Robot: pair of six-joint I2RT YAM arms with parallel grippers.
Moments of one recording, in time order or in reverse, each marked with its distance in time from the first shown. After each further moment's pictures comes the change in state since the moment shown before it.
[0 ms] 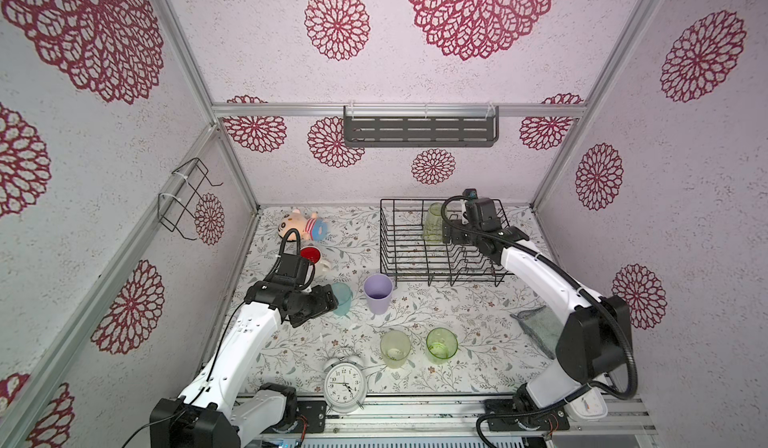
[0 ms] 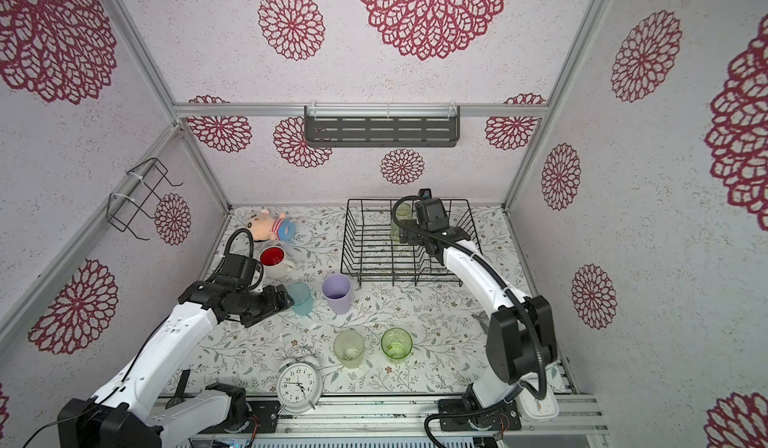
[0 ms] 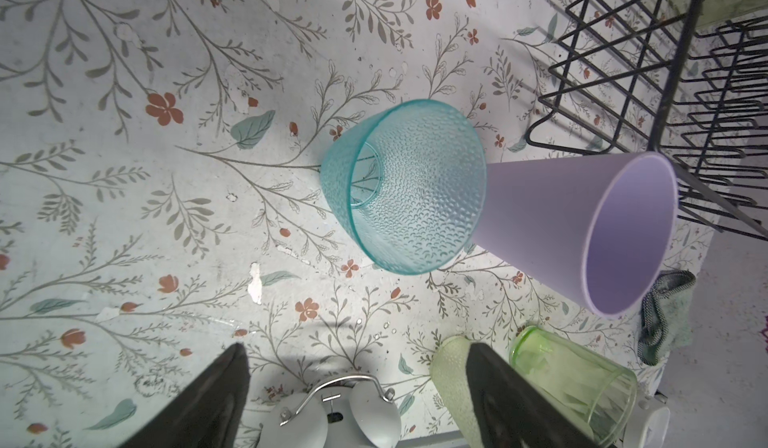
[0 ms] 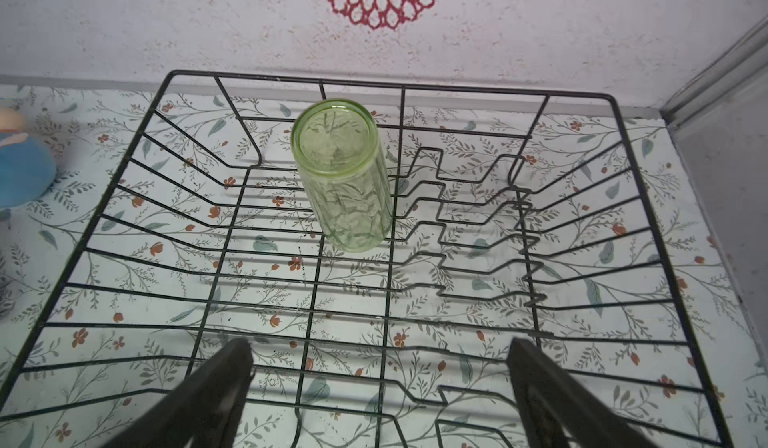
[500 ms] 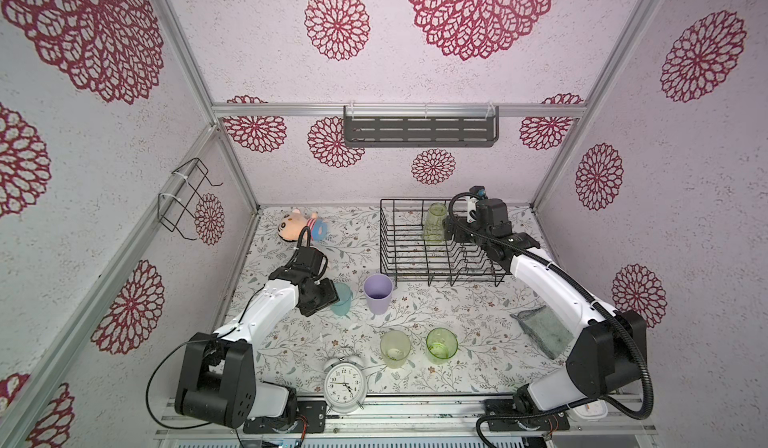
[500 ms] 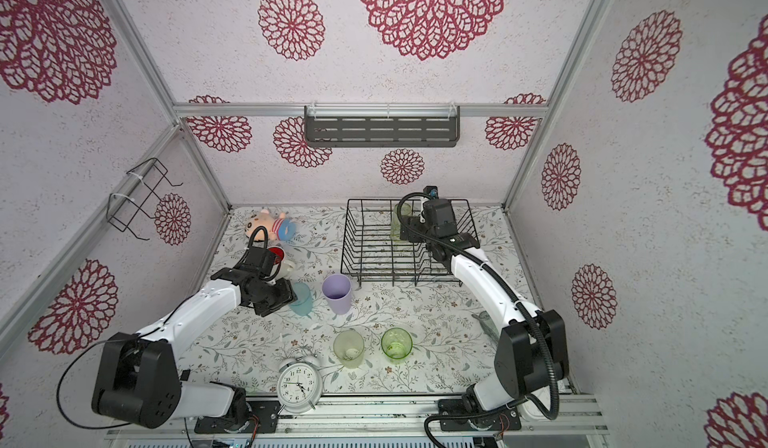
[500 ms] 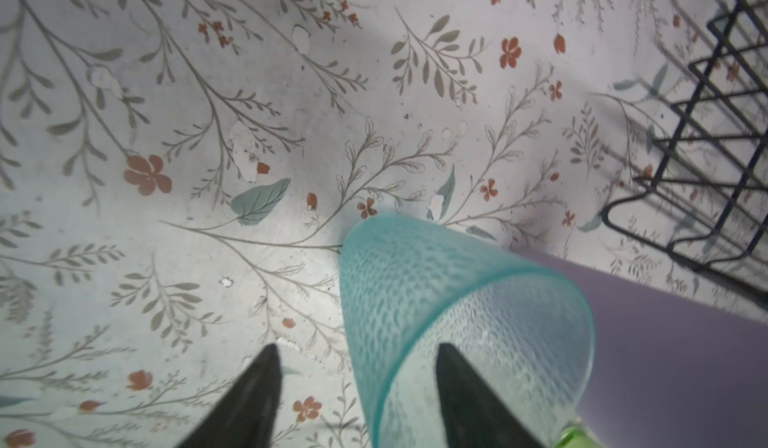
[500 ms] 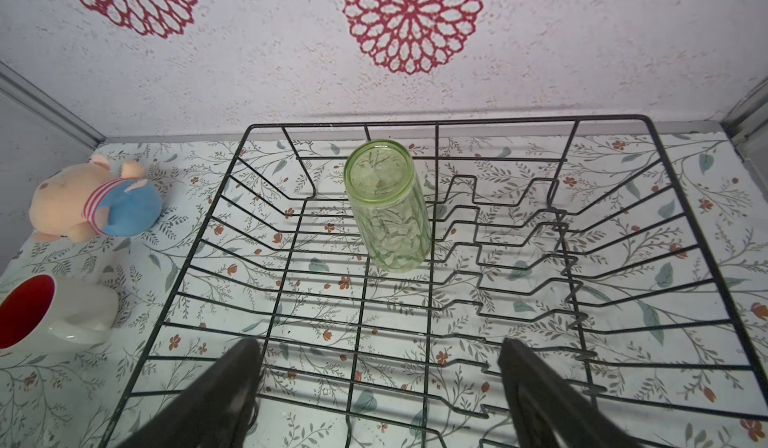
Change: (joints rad) left arm -0.008 0.286 0.013 0.188 -0.081 -0.067; right arm -0.010 -0.036 -0.010 0.070 -0.121 0.047
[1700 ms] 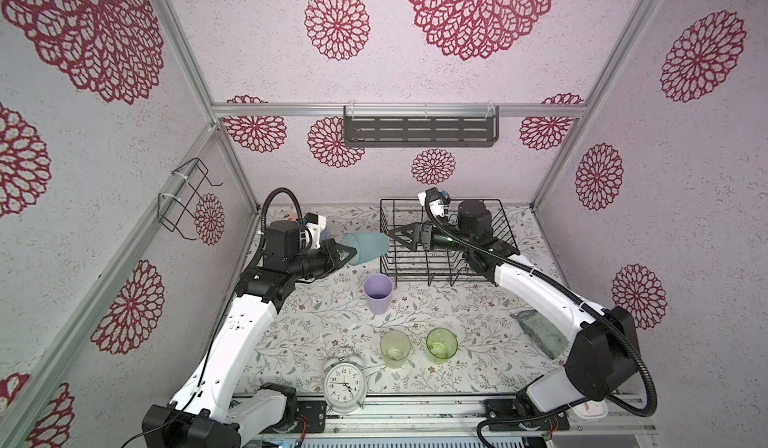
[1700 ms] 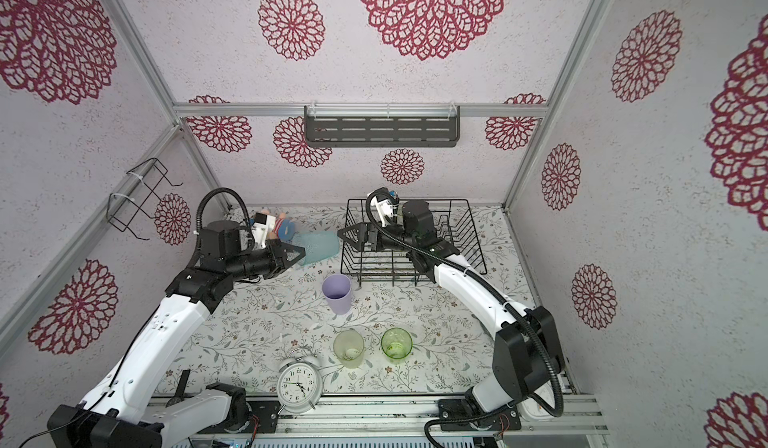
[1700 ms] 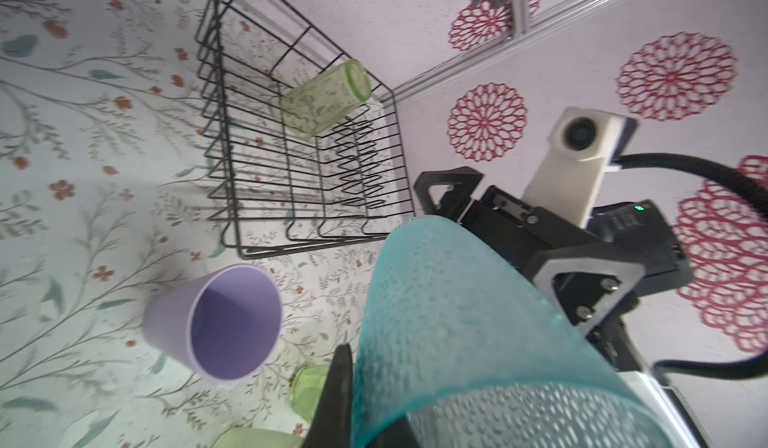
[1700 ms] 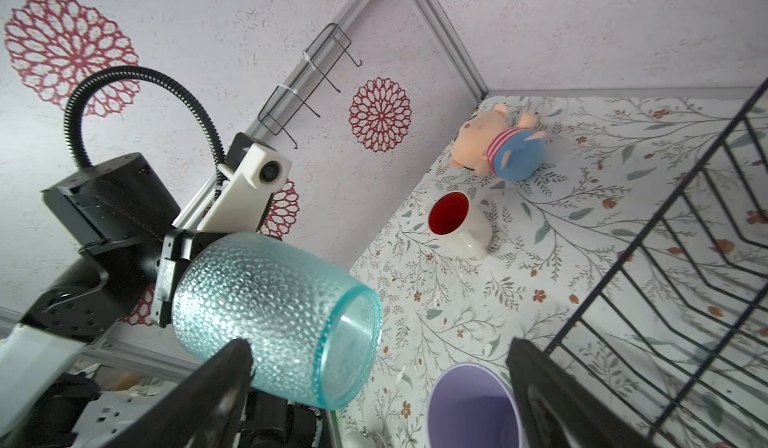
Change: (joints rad) left arm 0.011 -0.285 0.168 0.321 0.571 -0.132; right arm 0.163 0.011 -0.039 0.409 -0.817 0.360
